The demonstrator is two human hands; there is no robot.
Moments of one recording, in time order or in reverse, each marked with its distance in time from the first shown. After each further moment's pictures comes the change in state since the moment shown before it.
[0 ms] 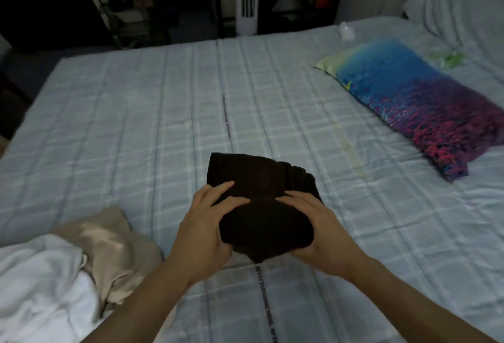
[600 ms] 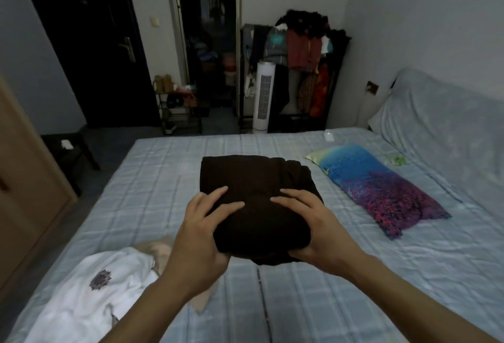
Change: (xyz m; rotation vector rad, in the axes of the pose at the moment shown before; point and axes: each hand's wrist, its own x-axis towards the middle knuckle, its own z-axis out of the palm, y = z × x) left_hand -0.196 0.227 -0.220 0.100 0.371 0.142; right_hand -0.168 -0.297 -0.140 -0.345 0.139 -0.295
